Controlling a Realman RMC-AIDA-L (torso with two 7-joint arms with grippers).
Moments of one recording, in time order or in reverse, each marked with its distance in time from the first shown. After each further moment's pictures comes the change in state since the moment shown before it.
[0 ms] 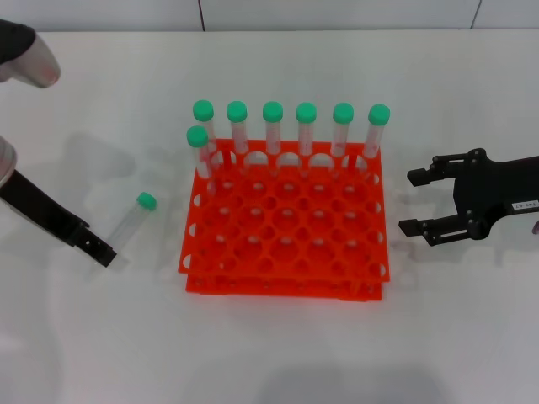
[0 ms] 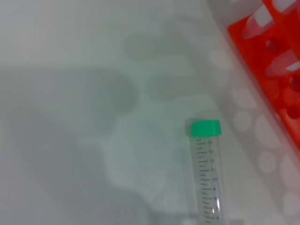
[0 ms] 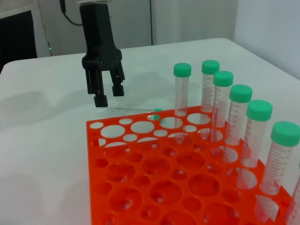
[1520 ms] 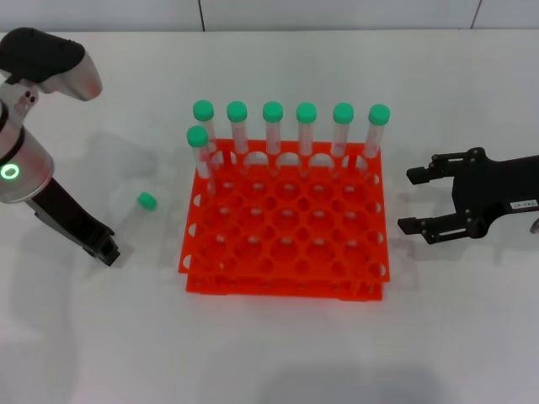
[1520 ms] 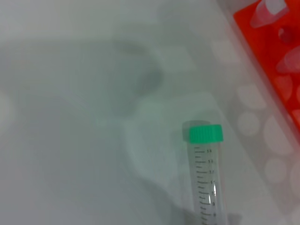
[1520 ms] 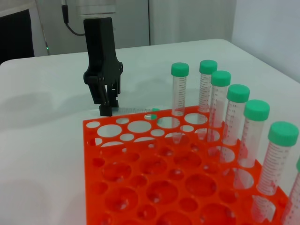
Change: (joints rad) left arm -0.058 -0.028 0.086 -0.100 0.040 -0.077 -0.090; right arm 0.000 0.002 -0.002 0.007 0.006 0.015 -0.014
